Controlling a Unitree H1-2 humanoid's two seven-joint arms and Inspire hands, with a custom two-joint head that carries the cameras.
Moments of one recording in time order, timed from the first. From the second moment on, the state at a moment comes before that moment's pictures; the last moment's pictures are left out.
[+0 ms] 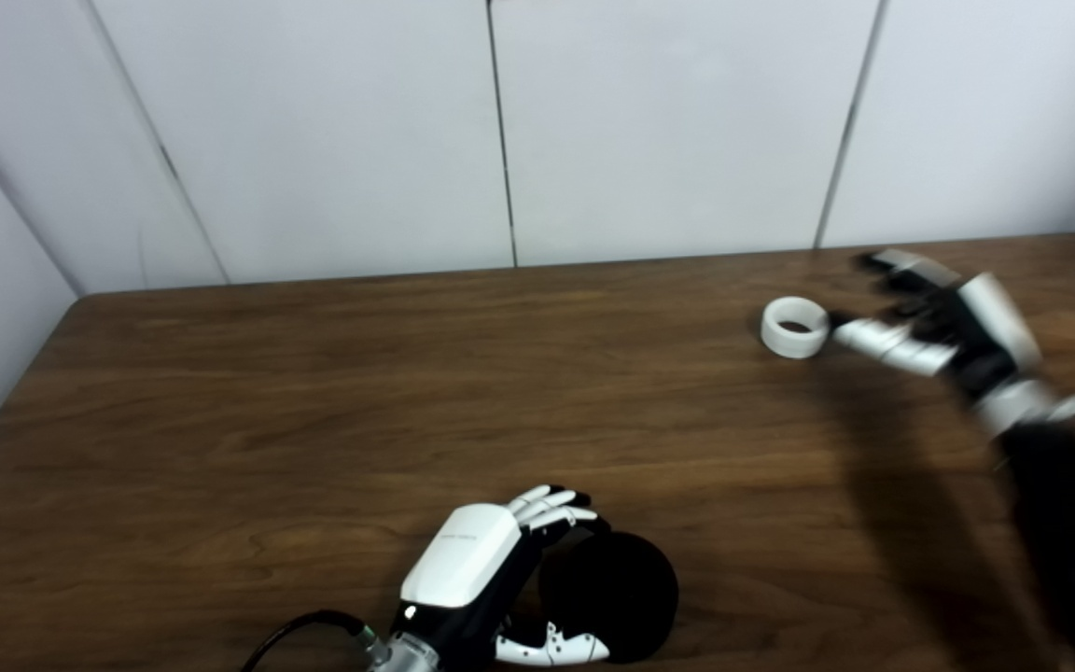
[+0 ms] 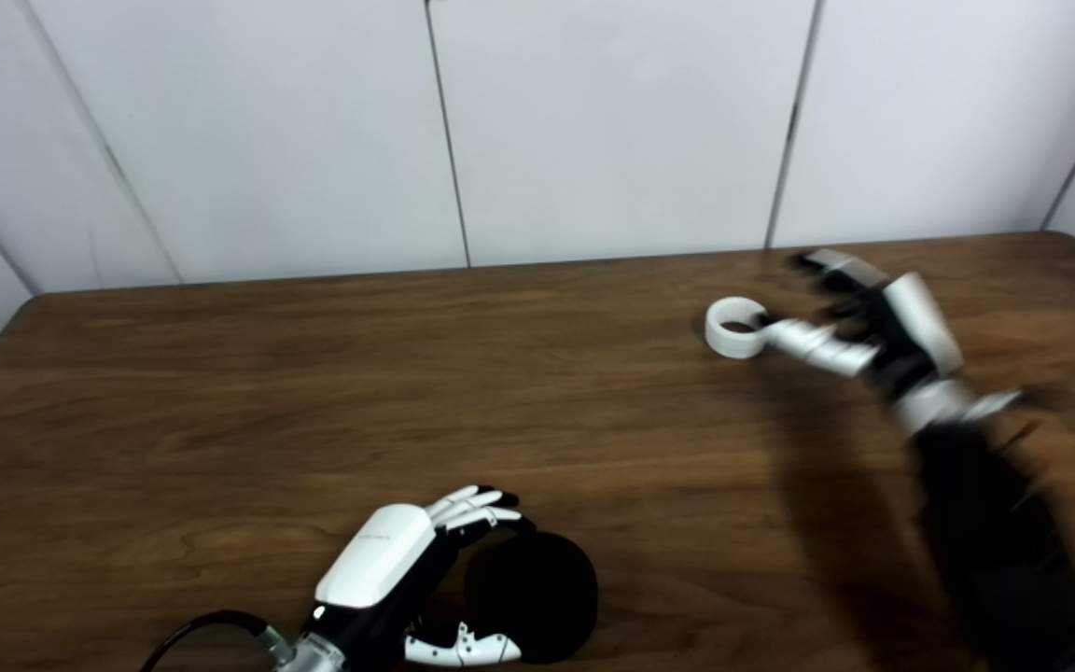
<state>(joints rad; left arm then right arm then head) 0.09 0.20 -0.42 -0.40 0.82 0.10 -0.28 -0.42 -0.53 -0.02 0.03 -0.22 0.36 0.04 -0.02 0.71</state>
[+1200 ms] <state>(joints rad) 0.06 0.20 -0.42 -0.37 0.82 0.10 -0.26 -0.52 -0.54 0.02 0.10 -0.34 0.33 0.11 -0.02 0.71</state>
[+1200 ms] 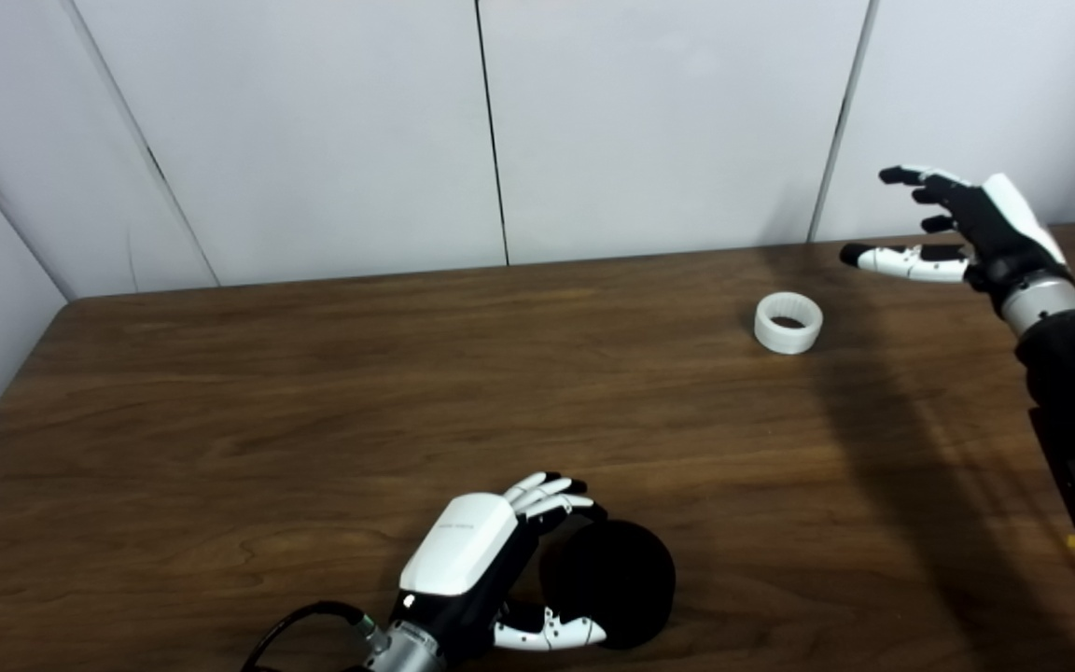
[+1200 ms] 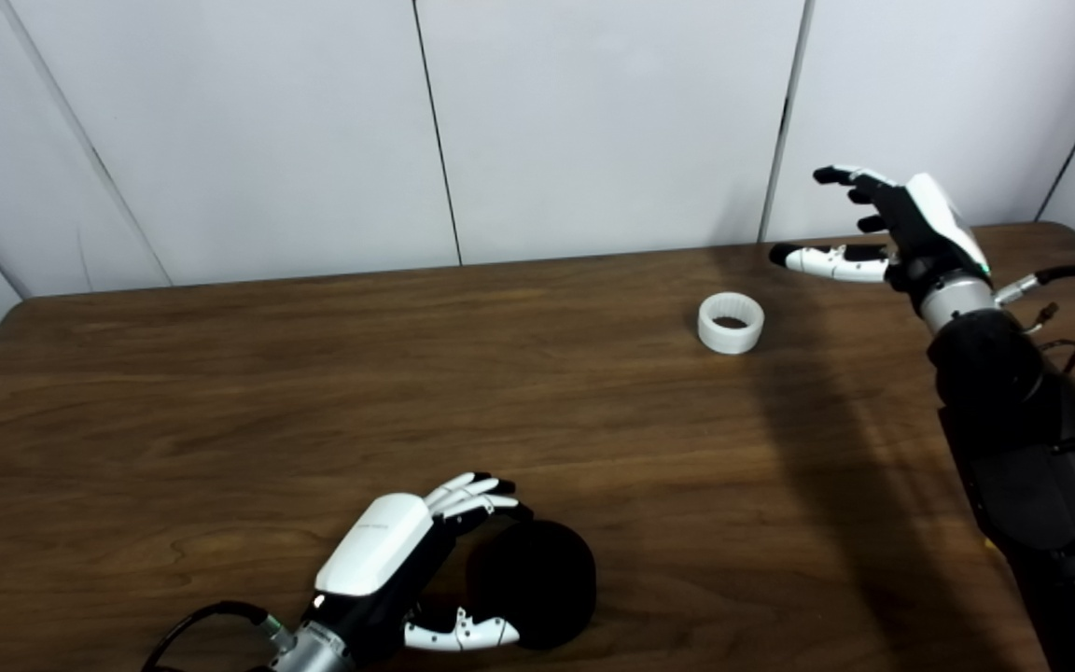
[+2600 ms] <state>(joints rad) 0.05 0.20 -0.42 -0.37 0.82 0.08 -0.25 -0.53 -0.46 0.16 0.30 -0.45 0.26 0.14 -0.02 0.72</state>
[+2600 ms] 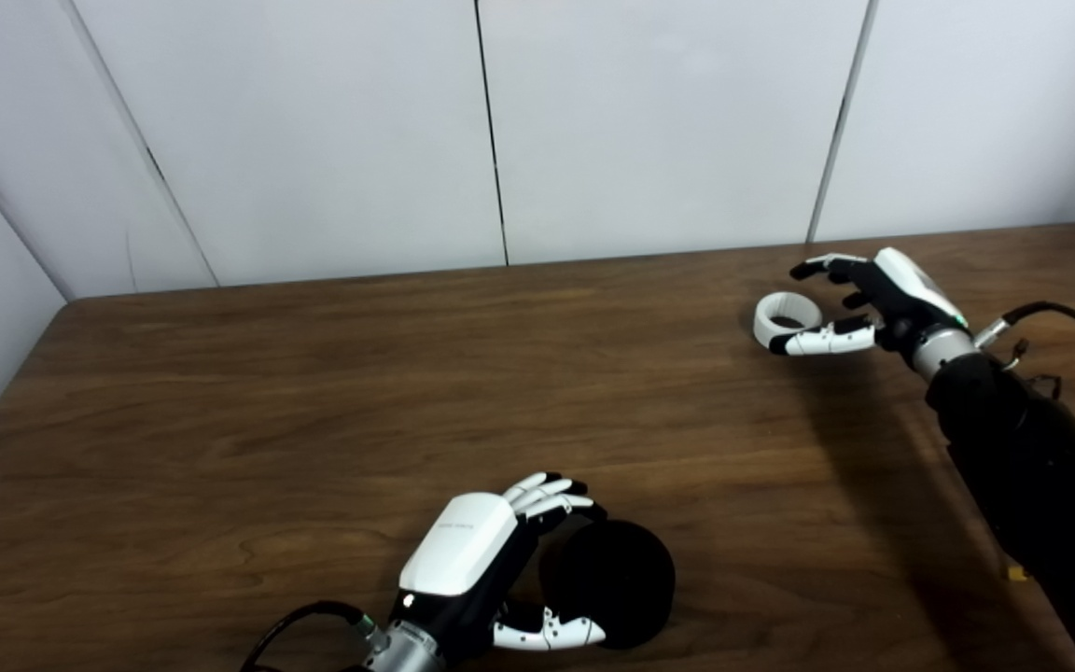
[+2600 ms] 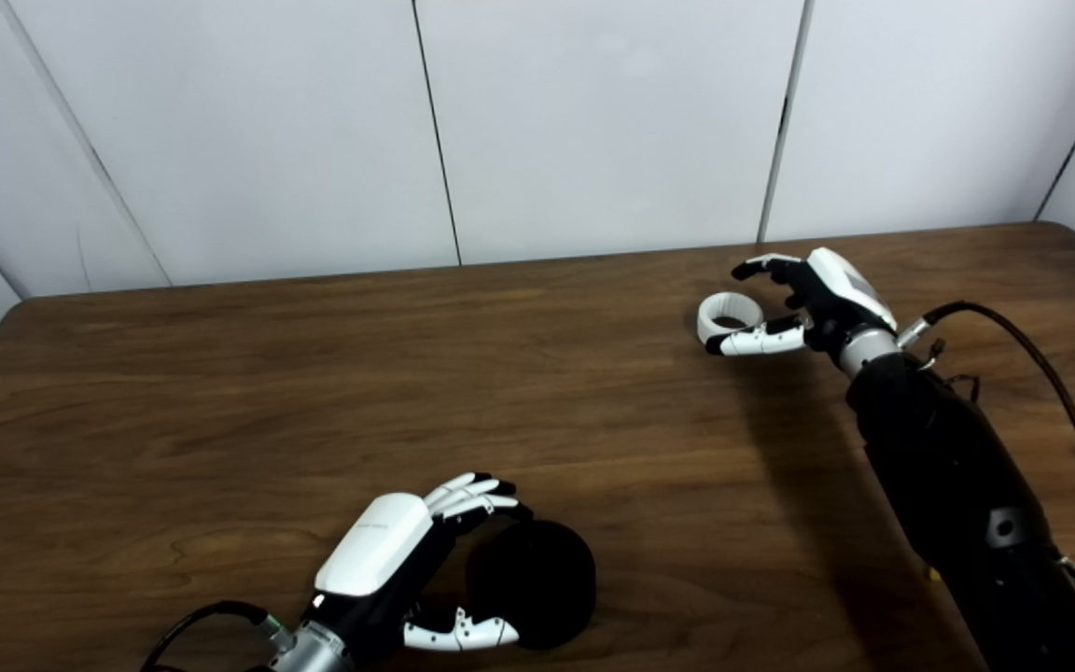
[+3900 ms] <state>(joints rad) 0.06 0.21 -0.40 -0.39 0.80 0.09 -0.29 -0.53 -0.44 0.14 0.37 -0.43 0.21 0.09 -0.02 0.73</state>
